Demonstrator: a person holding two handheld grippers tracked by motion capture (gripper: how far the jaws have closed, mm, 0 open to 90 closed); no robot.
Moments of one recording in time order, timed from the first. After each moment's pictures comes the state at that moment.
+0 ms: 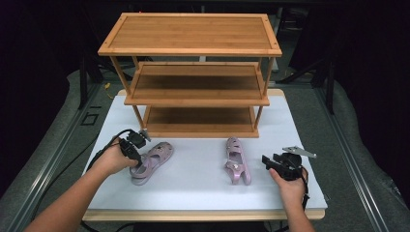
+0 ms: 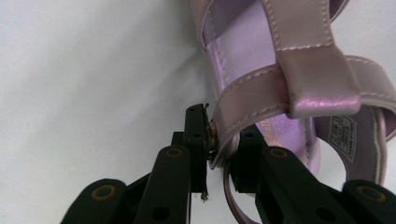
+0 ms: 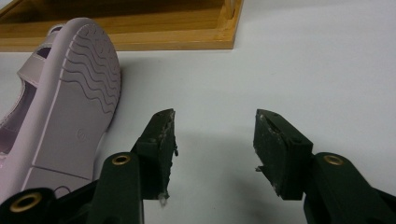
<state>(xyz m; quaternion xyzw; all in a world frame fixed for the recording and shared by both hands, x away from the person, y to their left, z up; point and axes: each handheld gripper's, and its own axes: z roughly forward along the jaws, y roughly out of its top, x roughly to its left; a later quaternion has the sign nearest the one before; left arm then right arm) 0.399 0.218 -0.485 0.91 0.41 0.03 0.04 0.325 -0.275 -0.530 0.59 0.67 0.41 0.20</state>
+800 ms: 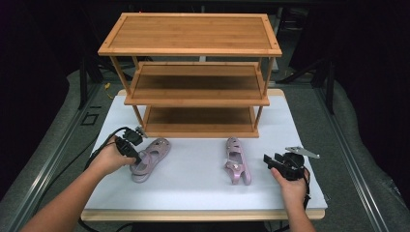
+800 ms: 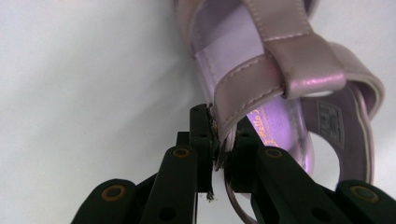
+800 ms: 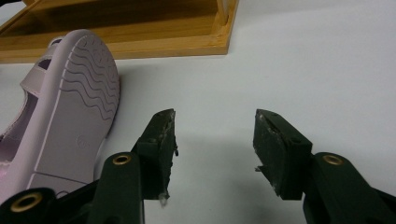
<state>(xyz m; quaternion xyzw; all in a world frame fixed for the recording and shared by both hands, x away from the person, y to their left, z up) 0.398 0.229 -0.476 0.90 0.43 0.03 0.09 0.324 -0.280 -0.528 0.60 0.65 0.42 0.20</state>
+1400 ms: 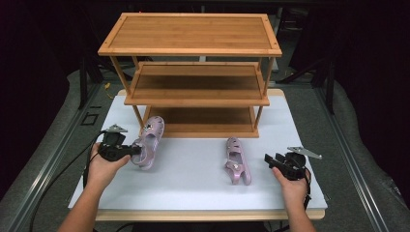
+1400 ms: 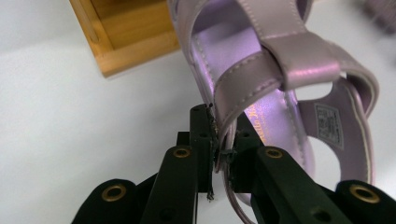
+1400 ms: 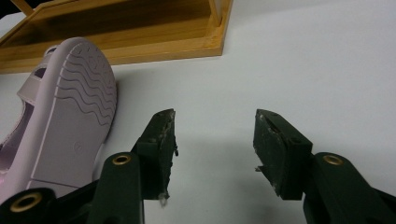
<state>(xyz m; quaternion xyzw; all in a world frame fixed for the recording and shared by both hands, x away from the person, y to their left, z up) 0.357 0.260 -0.458 0.79 0.49 0.11 0.35 0.324 -0.284 -0.529 0.61 0.64 0.43 0.20</state>
